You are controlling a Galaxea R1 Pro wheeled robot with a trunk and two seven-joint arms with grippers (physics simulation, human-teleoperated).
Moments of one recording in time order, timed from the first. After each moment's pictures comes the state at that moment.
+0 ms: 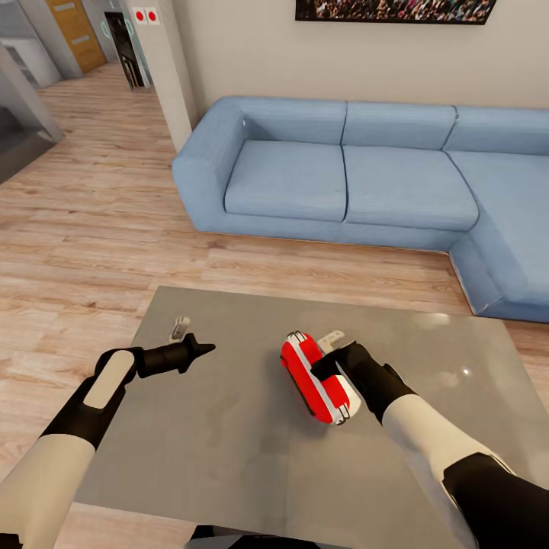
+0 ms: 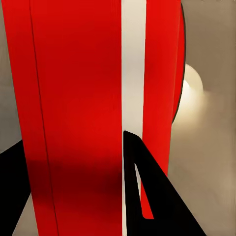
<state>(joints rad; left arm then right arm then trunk) -0.75 0.20 -0.06 -0.96 1.14 0.92 -0.13 -0.96 0.03 0.37 -0.58 0.13 0.64 0.23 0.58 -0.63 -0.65</state>
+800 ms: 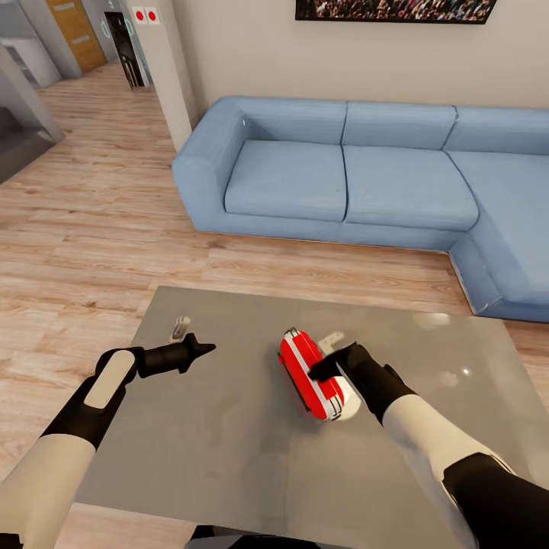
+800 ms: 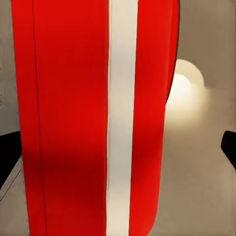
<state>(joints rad) -0.75 0.20 -0.06 -0.96 1.14 0.92 -0.13 -0.95 0.03 0.37 -0.57 0.13 0.64 0.24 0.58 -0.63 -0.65</state>
